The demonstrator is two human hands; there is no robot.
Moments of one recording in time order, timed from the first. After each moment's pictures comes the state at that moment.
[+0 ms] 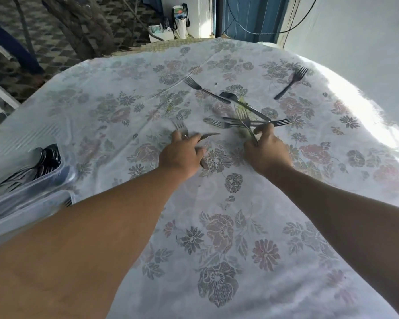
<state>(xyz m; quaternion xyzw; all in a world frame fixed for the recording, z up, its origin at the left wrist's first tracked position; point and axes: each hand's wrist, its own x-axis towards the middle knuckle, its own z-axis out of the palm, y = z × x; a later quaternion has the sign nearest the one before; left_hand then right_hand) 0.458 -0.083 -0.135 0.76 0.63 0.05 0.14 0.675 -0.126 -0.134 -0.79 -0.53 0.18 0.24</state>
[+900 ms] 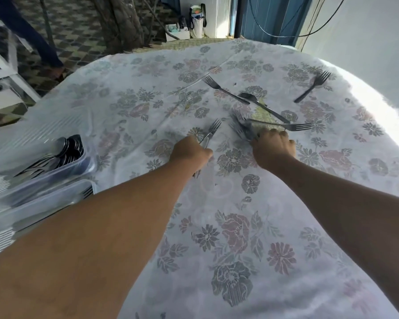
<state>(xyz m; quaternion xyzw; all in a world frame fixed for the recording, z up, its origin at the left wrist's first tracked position) 0.444 -0.088 -0.114 0.60 0.72 0.12 0.33 0.647 -0.094 -0.131 -0.80 -0.59 0.11 0.03</state>
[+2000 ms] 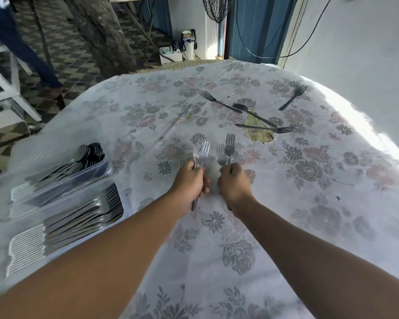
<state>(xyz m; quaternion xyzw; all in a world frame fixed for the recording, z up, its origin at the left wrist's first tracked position) 0.413 -0.187 -0.102 0.45 0.63 0.29 0.57 0.534 -0.207 -0.127 -0.73 -0.39 0.42 0.39</state>
